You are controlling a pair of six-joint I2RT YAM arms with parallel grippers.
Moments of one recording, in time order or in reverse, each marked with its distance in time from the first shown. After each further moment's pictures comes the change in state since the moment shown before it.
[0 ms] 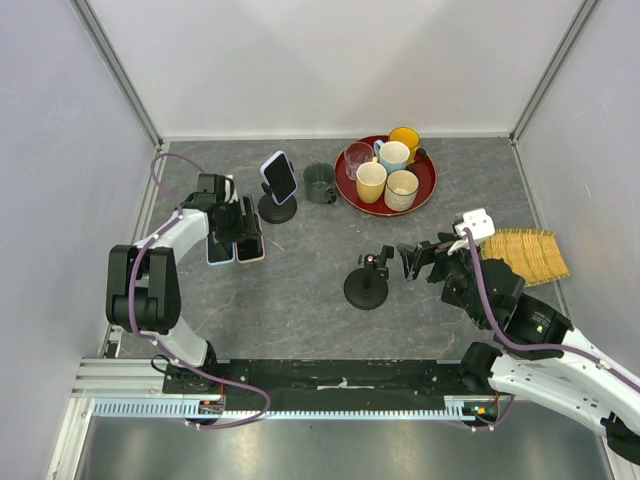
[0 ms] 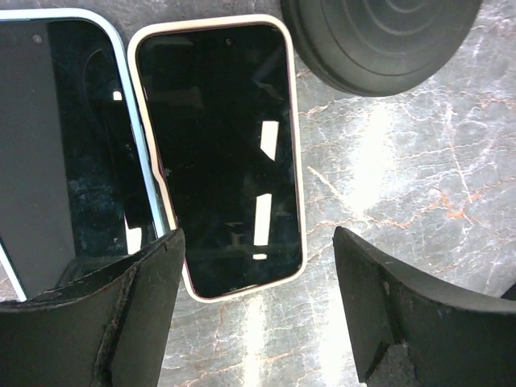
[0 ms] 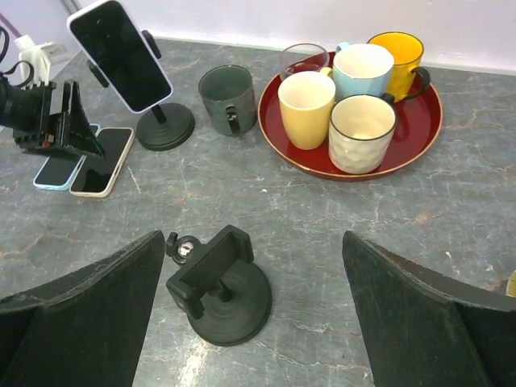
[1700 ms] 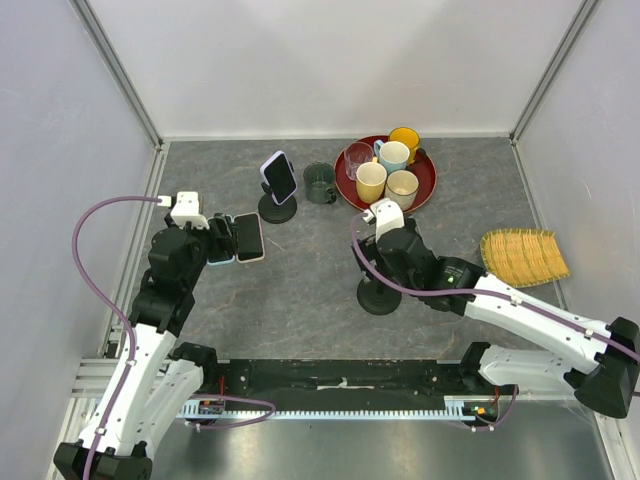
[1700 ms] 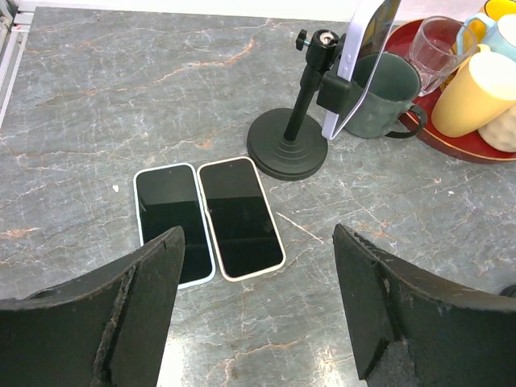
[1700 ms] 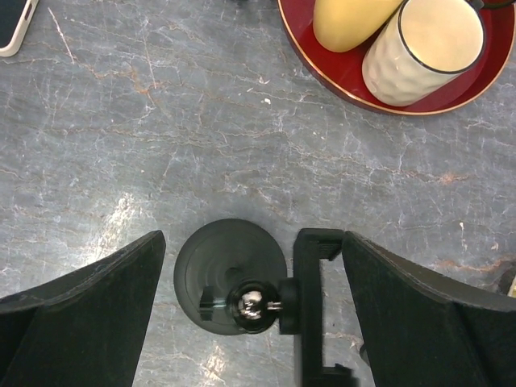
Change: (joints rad) left arm -0.131 -1.009 -0.360 0.135 -0.244 0.134; right arm 0.004 0.542 0.137 -0.063 -0.070 -0.035
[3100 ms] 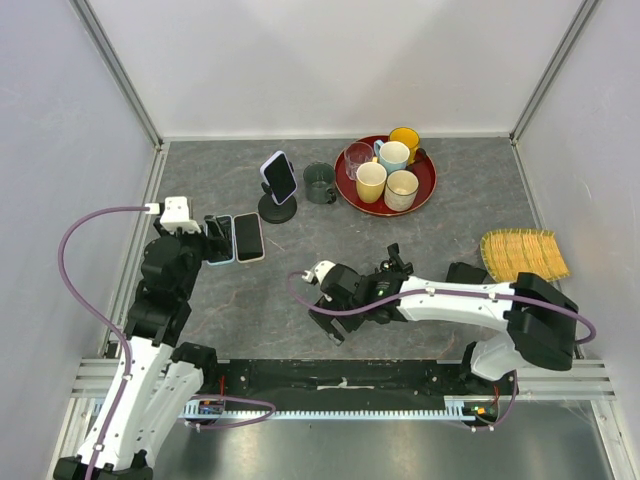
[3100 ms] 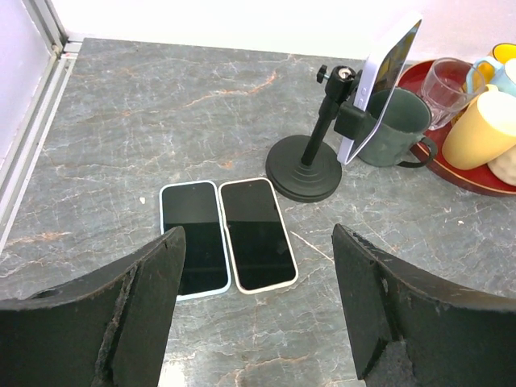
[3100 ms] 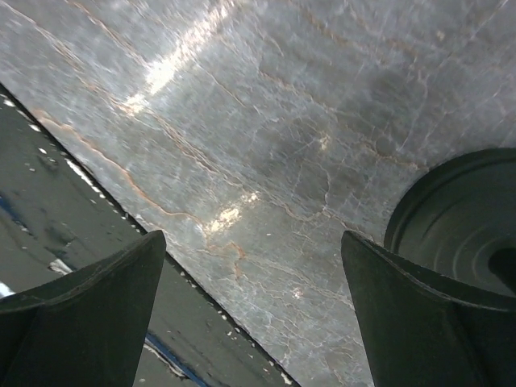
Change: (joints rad) left arm -0.006 -0.068 -0.005 0.002 -0.074 0.000; right arm 0.207 0.365 -0.004 -0.018 -0.456 0.102
